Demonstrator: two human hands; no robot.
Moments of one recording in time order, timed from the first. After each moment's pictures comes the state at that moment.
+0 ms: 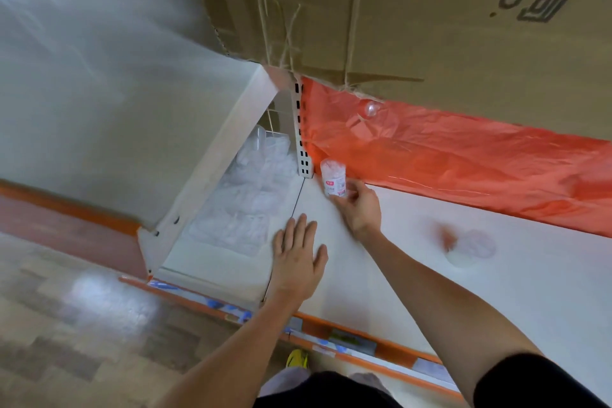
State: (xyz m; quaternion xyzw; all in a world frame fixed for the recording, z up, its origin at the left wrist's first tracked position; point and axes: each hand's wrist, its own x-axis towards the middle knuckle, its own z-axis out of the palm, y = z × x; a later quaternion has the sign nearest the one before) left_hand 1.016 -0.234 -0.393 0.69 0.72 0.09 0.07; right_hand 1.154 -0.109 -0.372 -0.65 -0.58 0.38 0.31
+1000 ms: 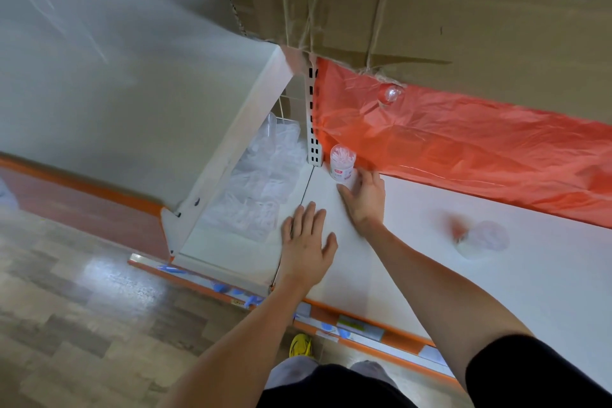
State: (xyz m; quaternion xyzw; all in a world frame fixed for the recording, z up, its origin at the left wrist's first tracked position) left_hand 1.015 -0.234 -0.391 0.69 0.72 0.09 0.08; right_hand 1.142 -0.111 -0.379 -0.66 -0.63 0.29 0.29
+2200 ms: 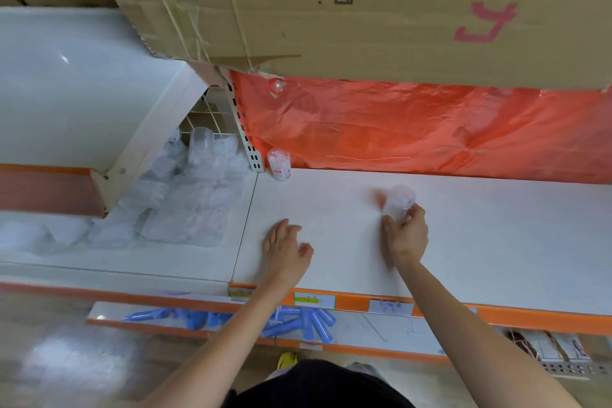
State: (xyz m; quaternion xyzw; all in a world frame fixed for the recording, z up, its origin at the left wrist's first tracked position) left_hand 1.069 -0.264 -0.362 0.67 0.69 0.14 0.23; right_hand 1.309 -0.238 -0.358 -0.81 -0.36 0.26 0.37
